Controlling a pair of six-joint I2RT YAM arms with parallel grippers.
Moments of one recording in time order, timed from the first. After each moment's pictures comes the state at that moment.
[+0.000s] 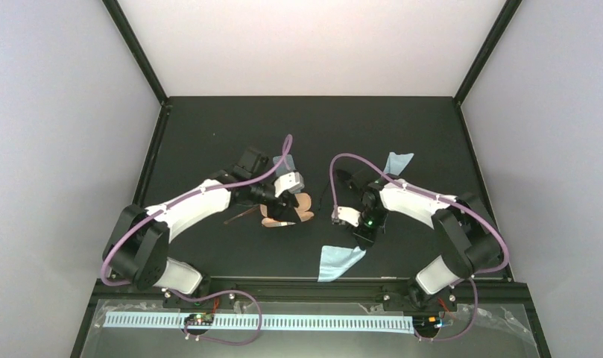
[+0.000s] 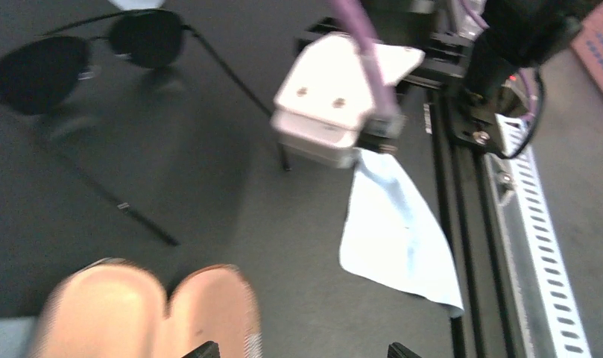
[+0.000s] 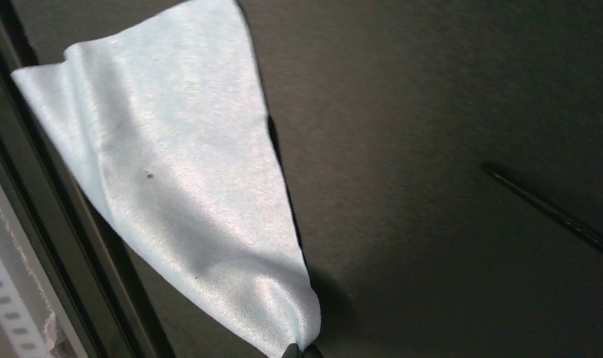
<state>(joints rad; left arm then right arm) -0.52 1.44 0.88 -0.36 0.84 0.42 0.59 1.54 0.84 -0.94 -0.37 -0.62</state>
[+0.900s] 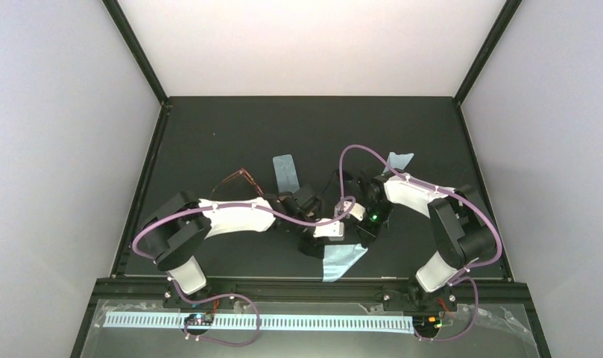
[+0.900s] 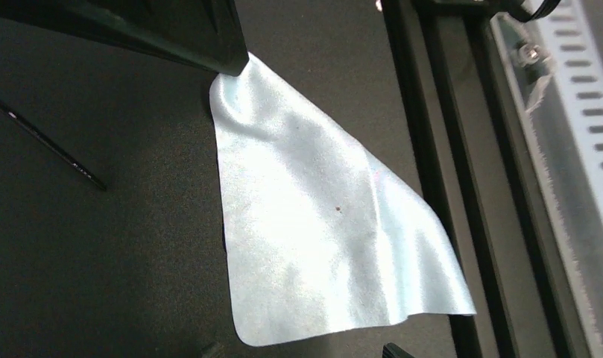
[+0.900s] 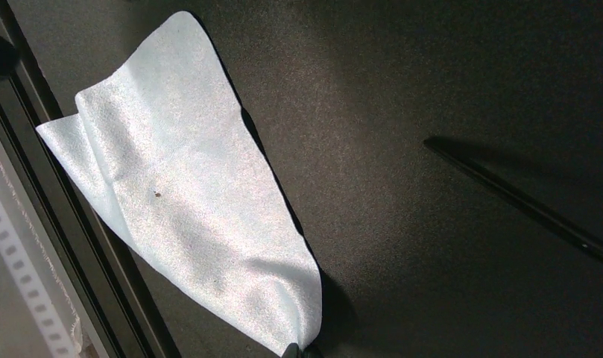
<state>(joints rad) -0.97 1.67 0.92 -0.28 0.57 0.47 0.46 1.62 0.86 -0.96 -0.46 -0.63</state>
